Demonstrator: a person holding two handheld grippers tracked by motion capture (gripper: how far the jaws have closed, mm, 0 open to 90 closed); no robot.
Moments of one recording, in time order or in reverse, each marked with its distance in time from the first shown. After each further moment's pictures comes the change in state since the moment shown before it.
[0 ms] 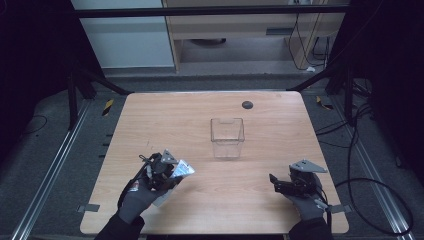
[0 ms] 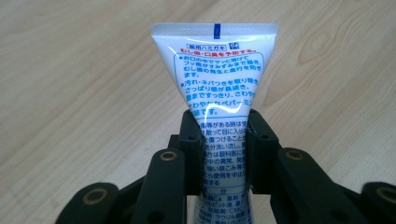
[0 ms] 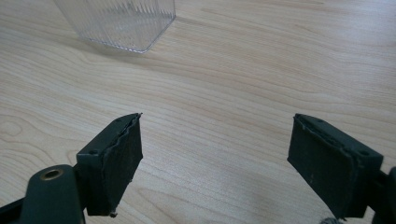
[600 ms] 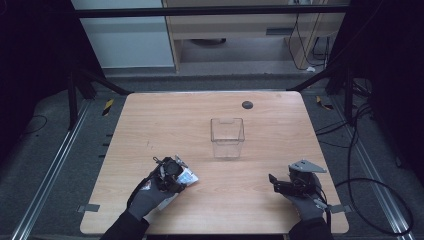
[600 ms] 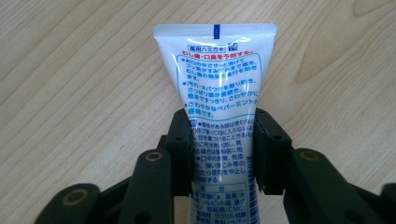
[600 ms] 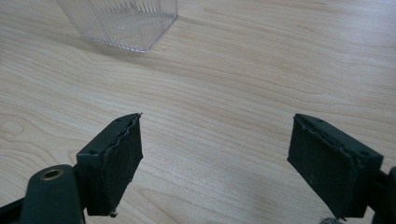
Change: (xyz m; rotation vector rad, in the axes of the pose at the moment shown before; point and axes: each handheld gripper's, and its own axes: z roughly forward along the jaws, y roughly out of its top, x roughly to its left) left arm -0.001 -0.004 0.057 0.213 -0.018 0.013; right arm 0.002 0.000 0.001 0.003 0.004 -0.003
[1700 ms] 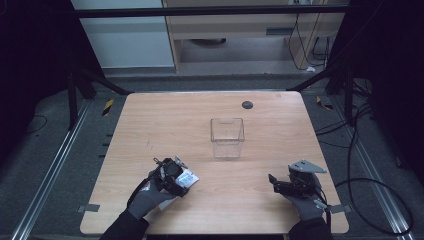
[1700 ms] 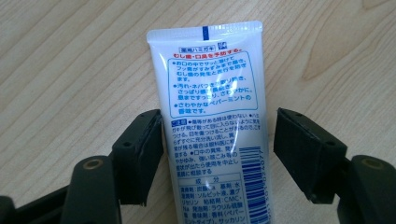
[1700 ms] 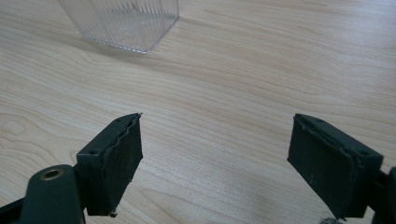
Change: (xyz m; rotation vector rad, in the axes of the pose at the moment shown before) left arm 0.006 -0.003 0.012 0.001 -0.024 -0.006; right arm 0.001 0.000 0.000 -0.005 0.000 -0.002
